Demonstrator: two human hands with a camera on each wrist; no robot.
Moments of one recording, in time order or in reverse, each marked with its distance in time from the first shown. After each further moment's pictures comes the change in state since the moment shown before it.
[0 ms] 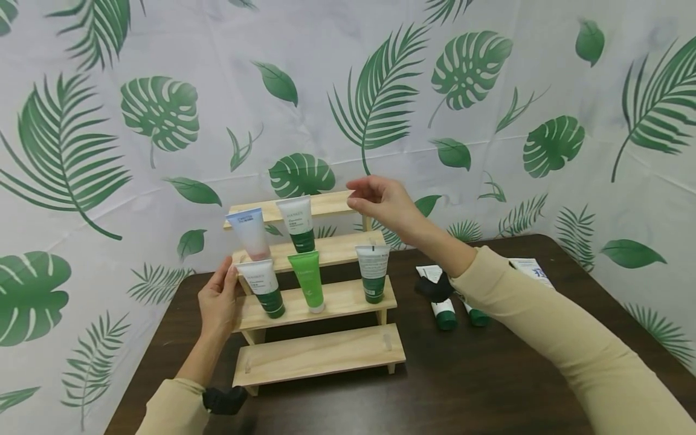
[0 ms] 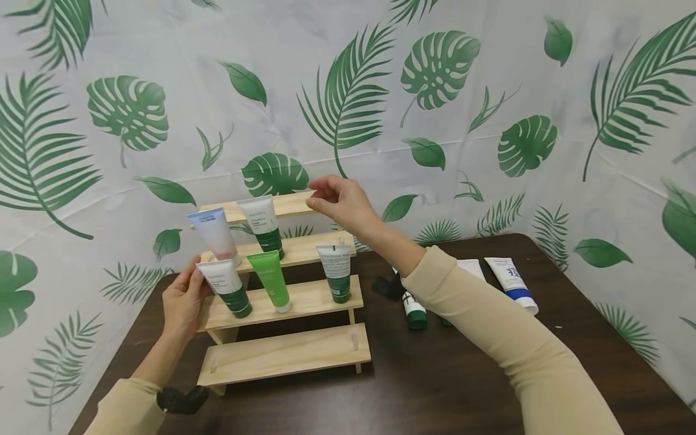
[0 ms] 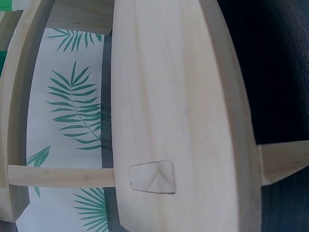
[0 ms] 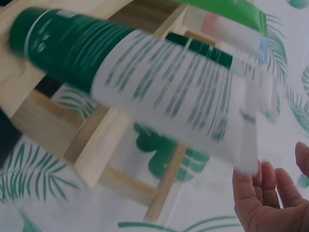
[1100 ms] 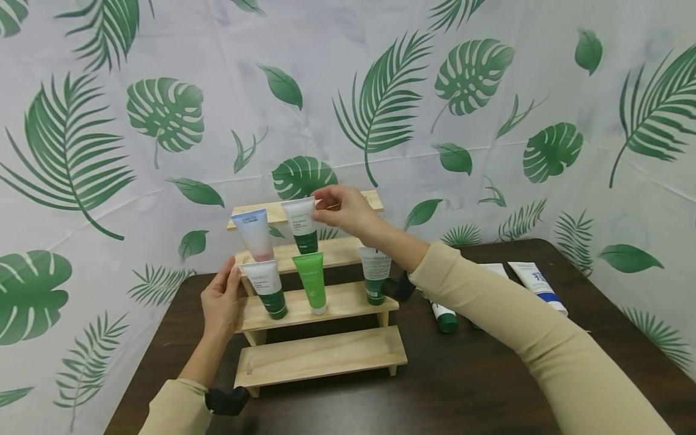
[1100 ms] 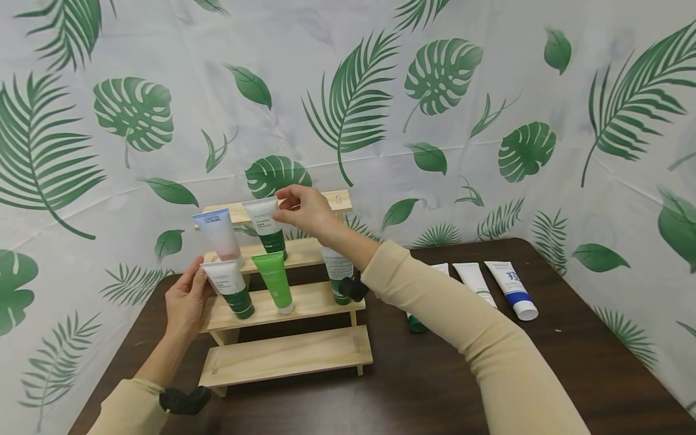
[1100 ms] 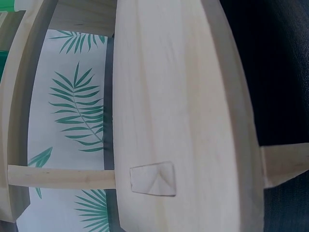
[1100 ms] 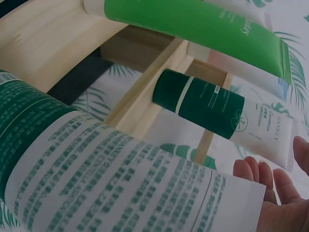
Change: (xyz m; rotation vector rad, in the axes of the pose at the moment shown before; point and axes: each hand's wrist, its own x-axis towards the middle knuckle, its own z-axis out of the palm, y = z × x) left_hand 0.003 -0.004 -0.001 0.011 -0.002 0.019; right_hand 0.030 -0.013 0.057 -0.035 -0.067 0.112
